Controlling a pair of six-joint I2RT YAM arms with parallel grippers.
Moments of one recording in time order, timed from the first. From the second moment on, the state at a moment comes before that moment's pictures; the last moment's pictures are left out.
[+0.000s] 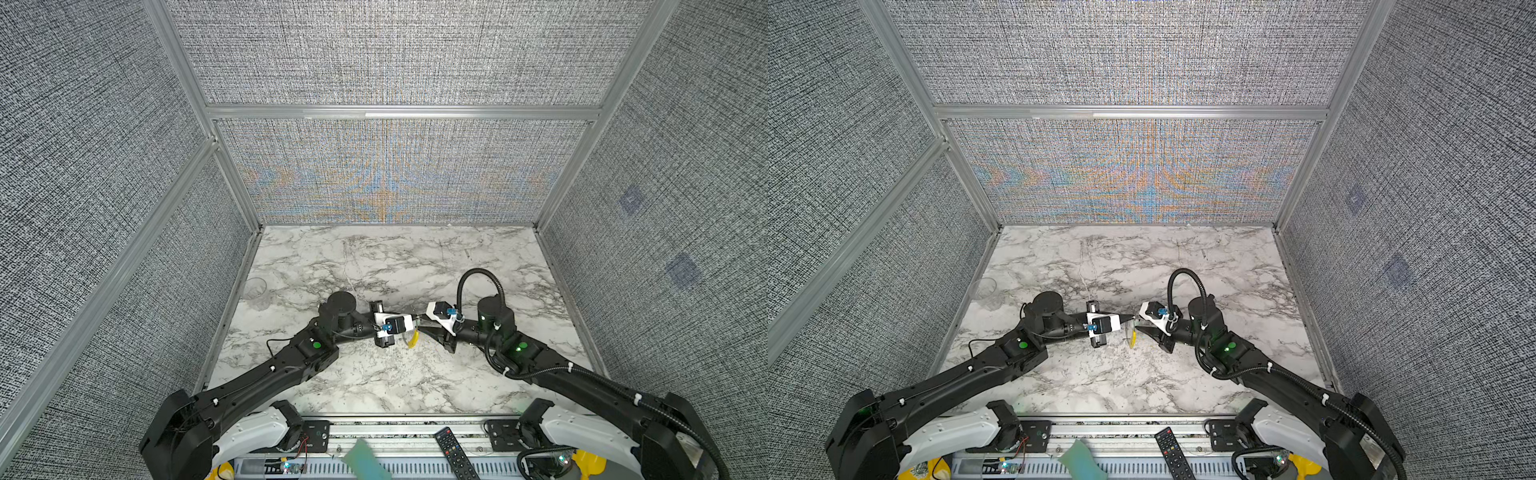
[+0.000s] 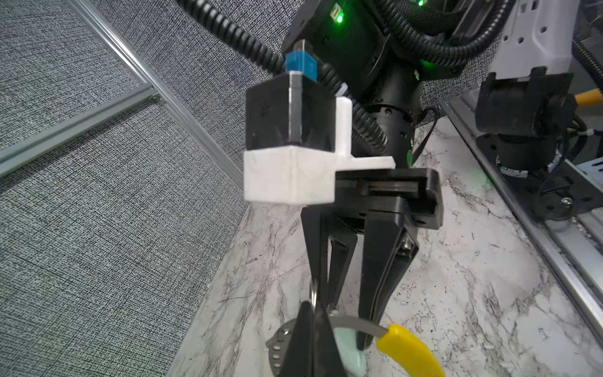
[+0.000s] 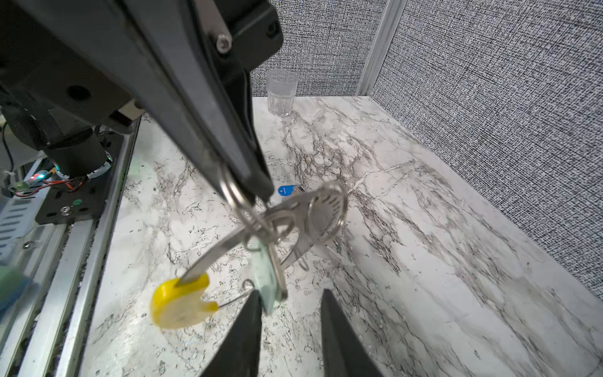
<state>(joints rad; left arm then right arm) -0.80 1.08 0.62 0.30 0.55 0.62 0.69 1.05 0.54 0.21 -0.47 -0.31</state>
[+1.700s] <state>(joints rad) -0.81 1.07 0.56 0.43 0.42 0.52 0.71 1.02 0.58 0.15 -0.40 -0.37</state>
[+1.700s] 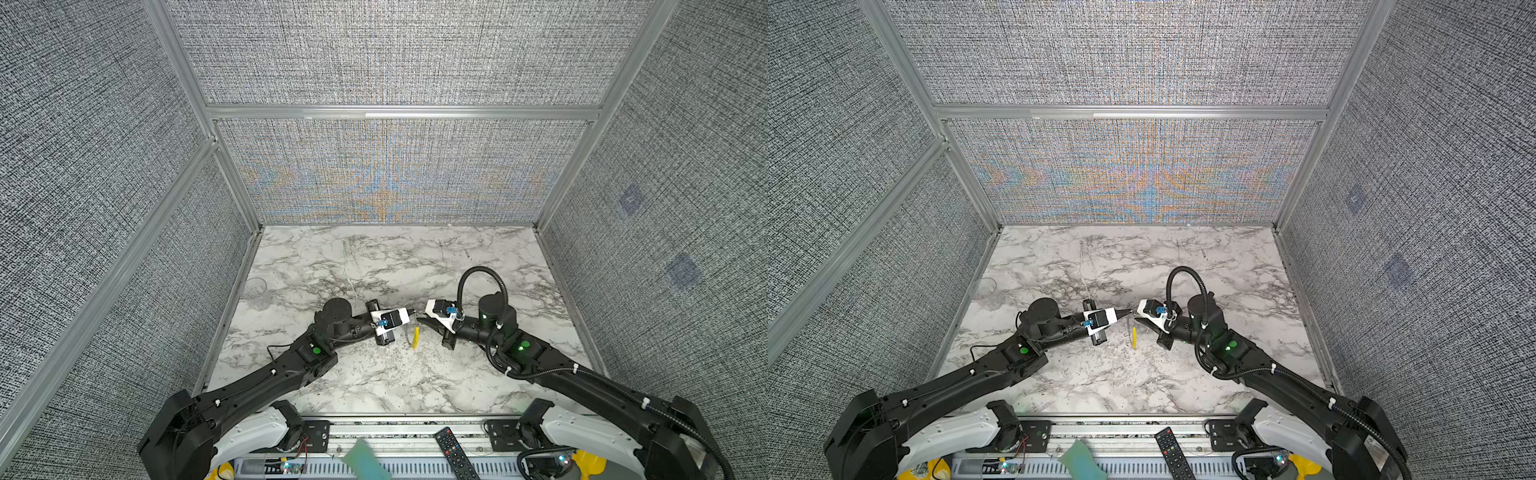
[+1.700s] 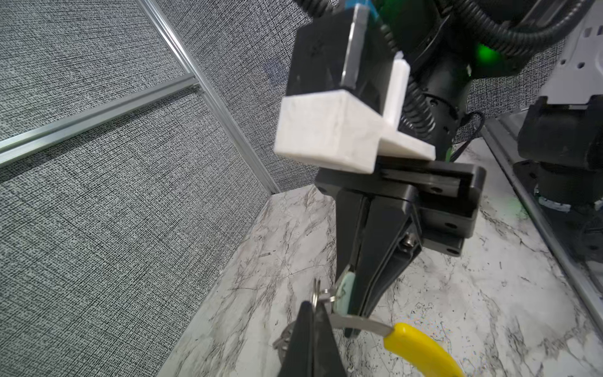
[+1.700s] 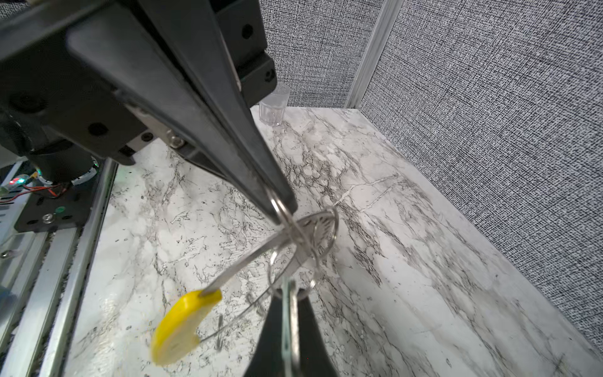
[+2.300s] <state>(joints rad) -0.81 1.09 0.56 0.45 0.35 0.53 0.73 1.00 0.60 0.12 -0.24 -0.47</state>
